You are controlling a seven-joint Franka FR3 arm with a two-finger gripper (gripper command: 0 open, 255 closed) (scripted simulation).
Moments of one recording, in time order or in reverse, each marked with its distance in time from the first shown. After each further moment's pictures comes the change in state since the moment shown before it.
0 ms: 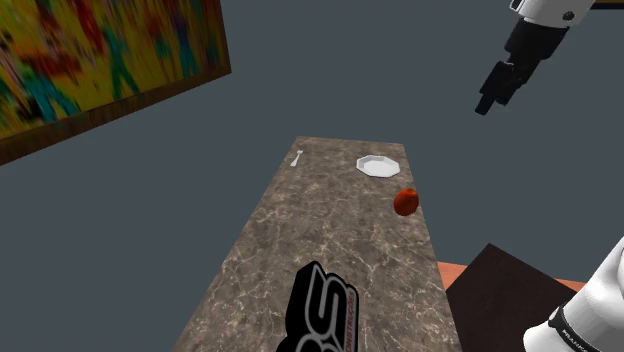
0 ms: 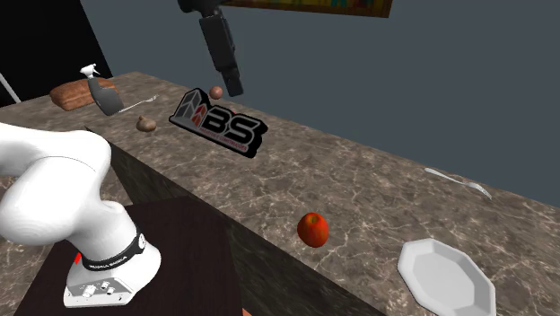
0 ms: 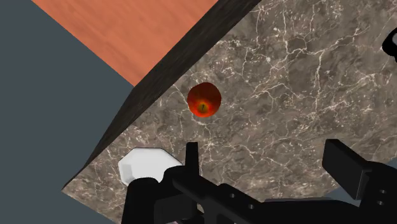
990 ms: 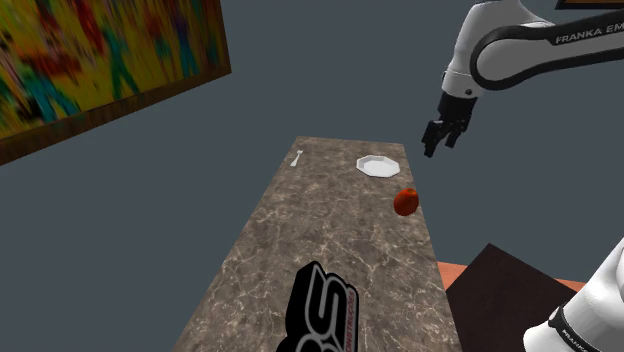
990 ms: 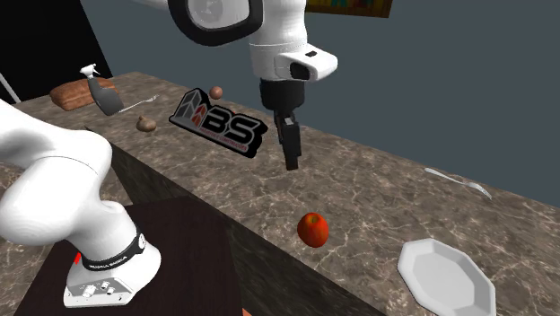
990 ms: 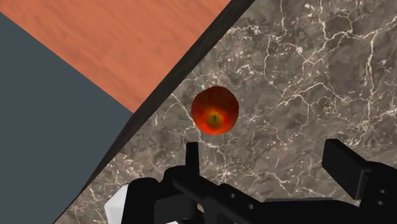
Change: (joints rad) arm -0.020 0.333 -0.038 -0.113 -0.007 0.327 0.039
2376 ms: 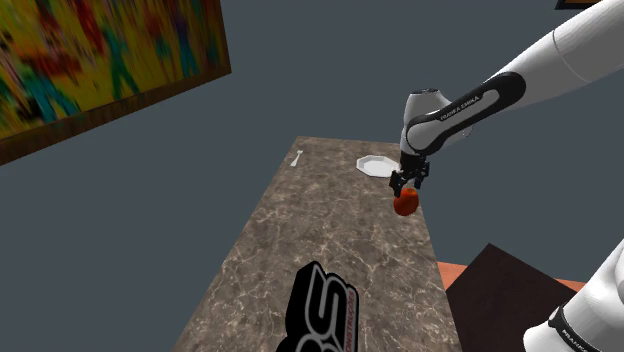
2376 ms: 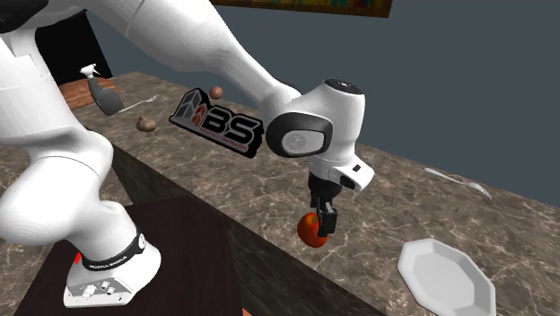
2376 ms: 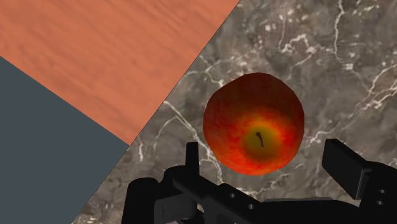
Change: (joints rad) arm -0.022 0.552 -0.043 0.062 0.035 0.363 0.006
